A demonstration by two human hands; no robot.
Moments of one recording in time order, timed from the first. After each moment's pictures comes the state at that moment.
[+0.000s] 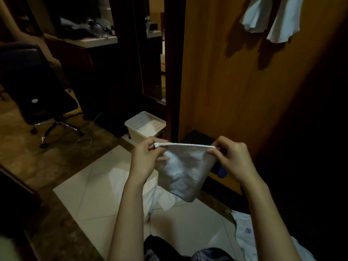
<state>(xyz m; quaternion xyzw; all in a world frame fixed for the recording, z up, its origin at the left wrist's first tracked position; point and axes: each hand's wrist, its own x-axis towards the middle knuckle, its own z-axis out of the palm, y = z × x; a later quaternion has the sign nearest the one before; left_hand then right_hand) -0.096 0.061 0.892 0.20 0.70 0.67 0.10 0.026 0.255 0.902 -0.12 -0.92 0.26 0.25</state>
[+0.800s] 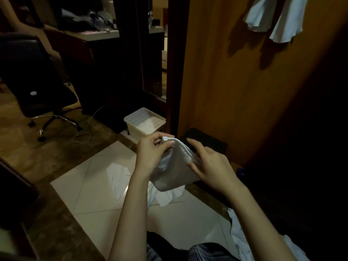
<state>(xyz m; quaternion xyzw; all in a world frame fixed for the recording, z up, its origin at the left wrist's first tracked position) -0.090 0.064 0.893 0.23 0.73 0.65 0.07 0.021 0.207 0.893 -0.06 -0.98 0.09 0.14</state>
